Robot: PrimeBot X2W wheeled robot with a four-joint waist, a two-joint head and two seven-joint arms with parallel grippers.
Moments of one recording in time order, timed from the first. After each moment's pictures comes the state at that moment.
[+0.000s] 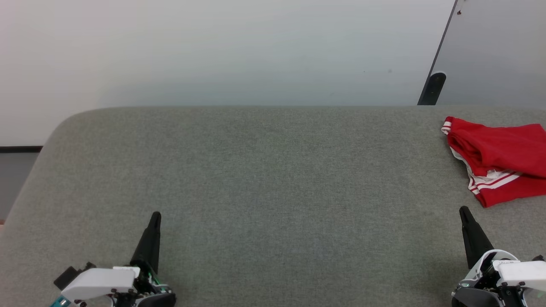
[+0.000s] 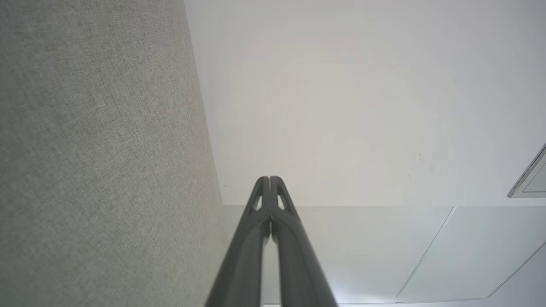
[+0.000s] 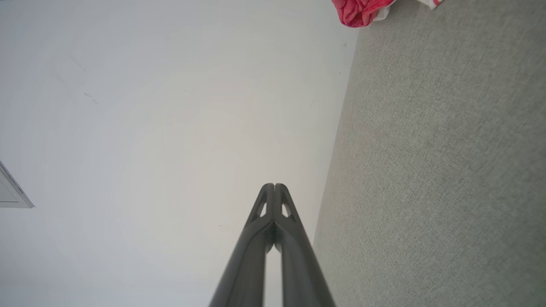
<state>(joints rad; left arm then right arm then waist) -0.10 0.05 0.11 0.25 -1.61 -0.13 0.12 -0.11 -0.05 -0.11 0.25 1.61 0.13 0.11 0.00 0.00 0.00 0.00</state>
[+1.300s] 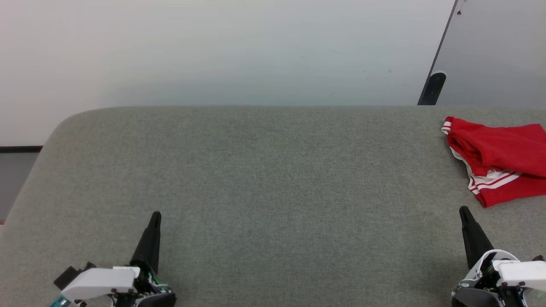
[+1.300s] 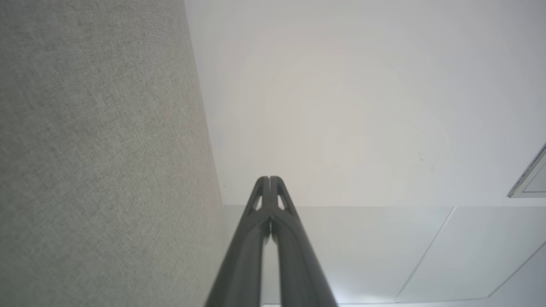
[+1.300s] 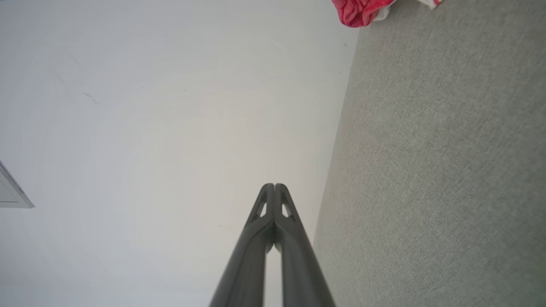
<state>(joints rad) -0.10 0.05 0.11 0.25 -1.61 -0.13 0.12 -0.11 -0.05 -0.11 0.25 1.61 0.13 0.11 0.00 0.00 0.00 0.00</state>
